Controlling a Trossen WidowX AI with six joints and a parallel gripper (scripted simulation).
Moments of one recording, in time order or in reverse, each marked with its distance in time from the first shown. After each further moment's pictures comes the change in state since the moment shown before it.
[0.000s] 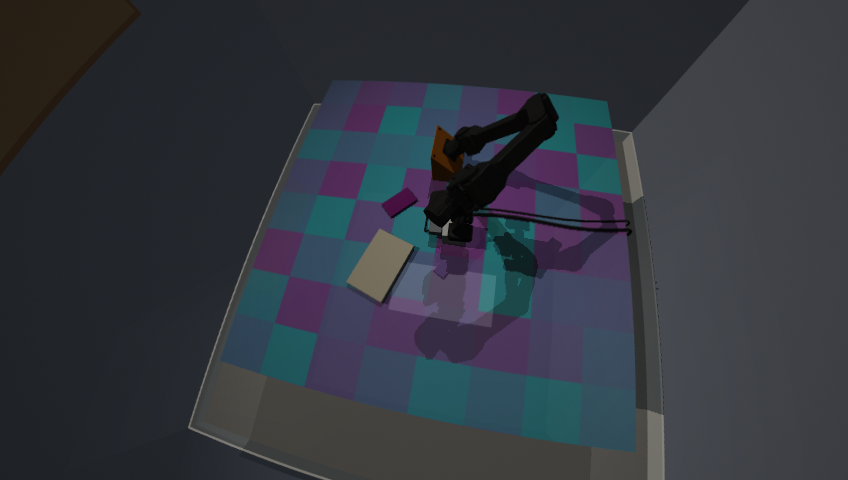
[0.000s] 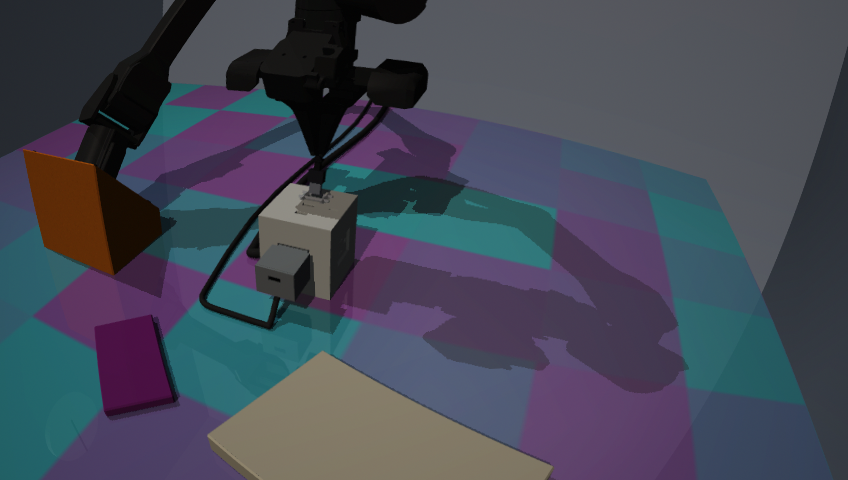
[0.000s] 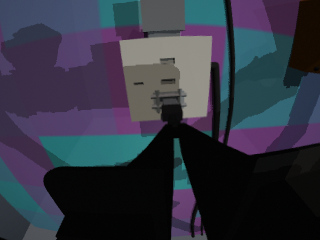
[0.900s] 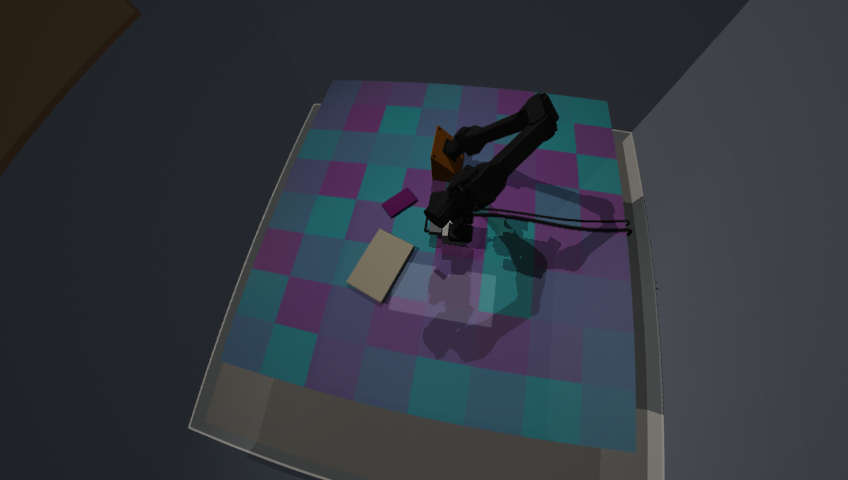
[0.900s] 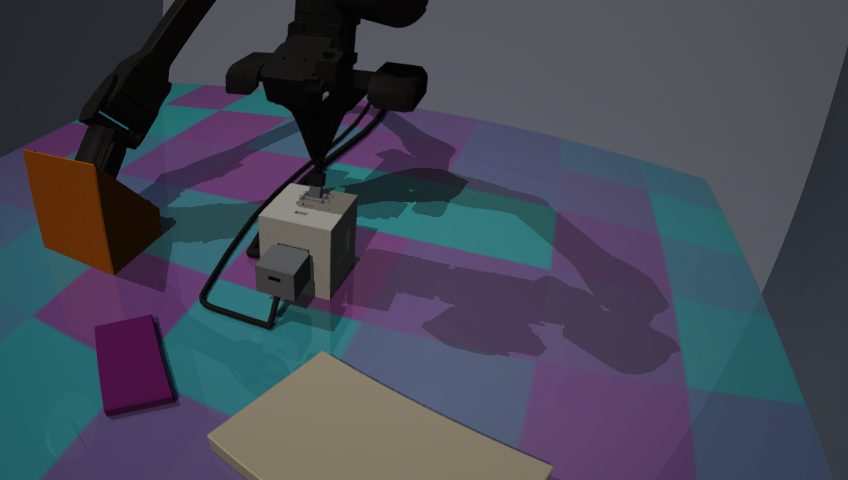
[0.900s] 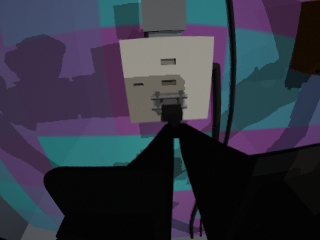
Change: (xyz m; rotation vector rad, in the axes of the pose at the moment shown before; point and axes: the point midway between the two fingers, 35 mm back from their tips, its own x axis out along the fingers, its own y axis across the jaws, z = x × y) arm 0.003 0.000 0.000 -0.009 0.000 0.000
